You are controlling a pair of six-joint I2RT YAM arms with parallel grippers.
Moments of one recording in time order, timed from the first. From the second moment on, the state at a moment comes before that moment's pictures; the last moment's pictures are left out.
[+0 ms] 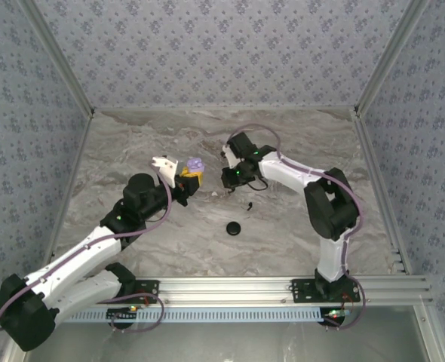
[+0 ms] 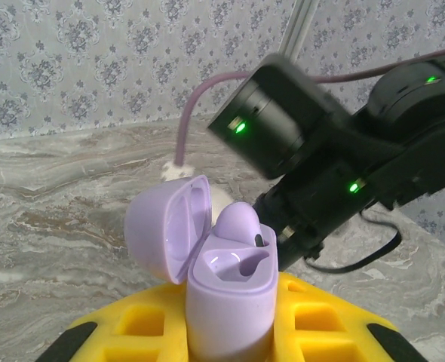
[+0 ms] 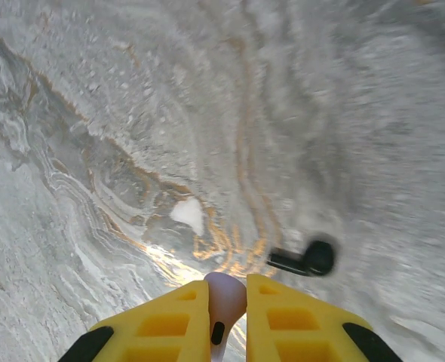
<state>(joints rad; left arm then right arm) -0.67 0.91 0.60 0.15 0.12 -0.27 0.60 1.89 1.39 -0.59 -0.23 0.24</state>
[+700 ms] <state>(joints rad) -0.67 0.94 0.60 0.17 0.12 -0.28 0.44 1.91 1.31 -0.69 -0.12 0.19</state>
